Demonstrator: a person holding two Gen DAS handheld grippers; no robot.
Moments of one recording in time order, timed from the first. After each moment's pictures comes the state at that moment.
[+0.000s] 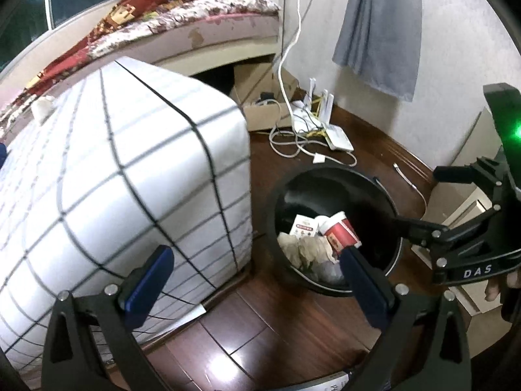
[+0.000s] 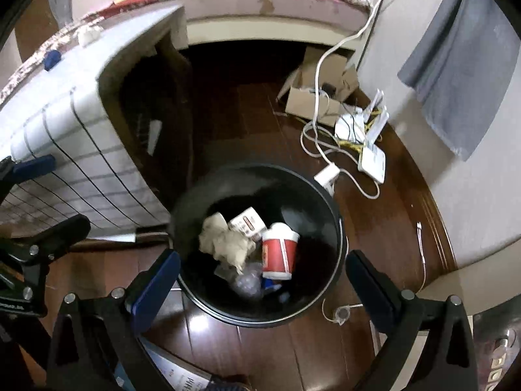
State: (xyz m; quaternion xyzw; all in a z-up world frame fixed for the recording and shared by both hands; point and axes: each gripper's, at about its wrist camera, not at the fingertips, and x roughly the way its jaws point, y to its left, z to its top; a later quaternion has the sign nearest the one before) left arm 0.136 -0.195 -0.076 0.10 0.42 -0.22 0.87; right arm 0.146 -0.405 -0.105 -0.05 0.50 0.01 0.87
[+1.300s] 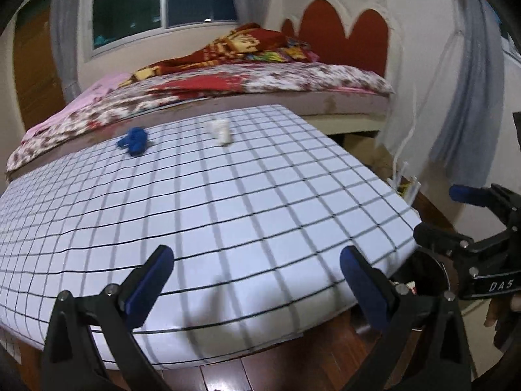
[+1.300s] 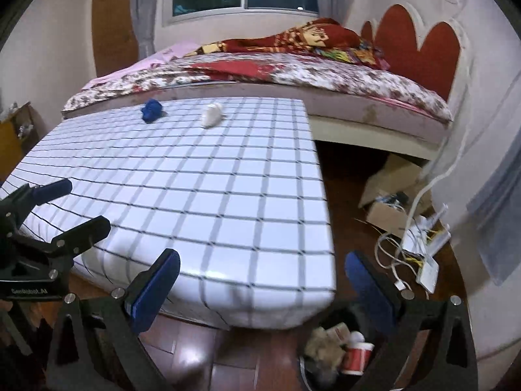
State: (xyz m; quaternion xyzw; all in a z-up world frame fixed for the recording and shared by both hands) left arm 0.149 -0.006 0.006 0.00 0.34 -0.04 0.94; right arm 0.190 -0.215 0.005 -0.08 0.37 0.16 0.91
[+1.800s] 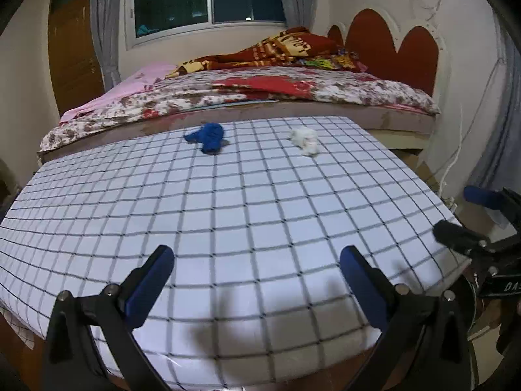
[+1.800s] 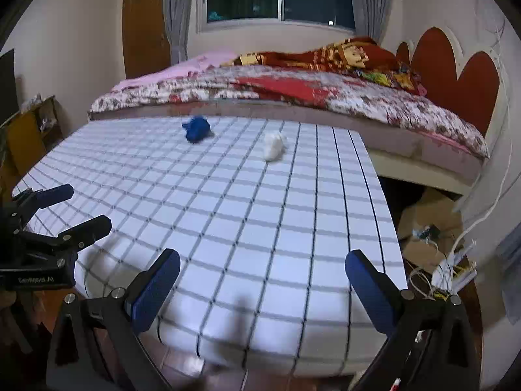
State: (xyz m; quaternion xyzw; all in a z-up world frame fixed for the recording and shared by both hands) left arm 0.166 0.095 0.015 -0.02 0.34 0.04 0.94; right arm 0.216 -0.124 0.021 -0.09 0.33 0.22 0.91
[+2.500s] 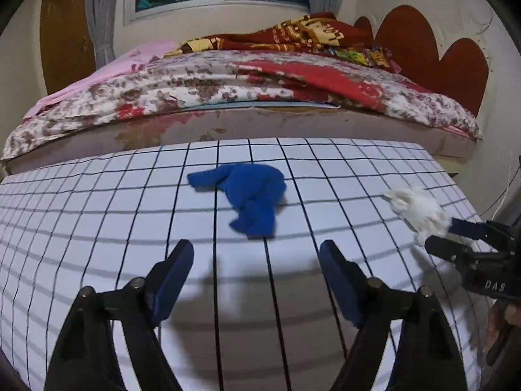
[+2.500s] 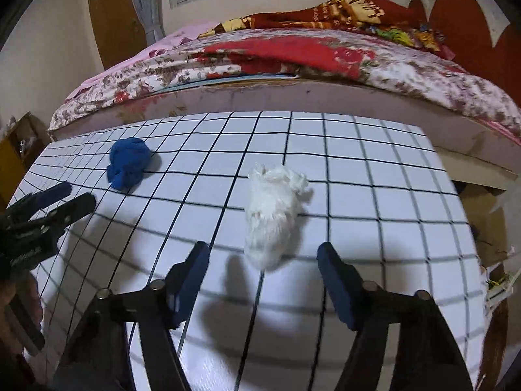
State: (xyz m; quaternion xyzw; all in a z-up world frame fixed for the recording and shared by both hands) left arm 0.394 0.197 -0.028 -0.04 0.37 0.03 0.93; right arm 0.457 -0.021 -0.044 -0.06 0.42 0.22 0.88
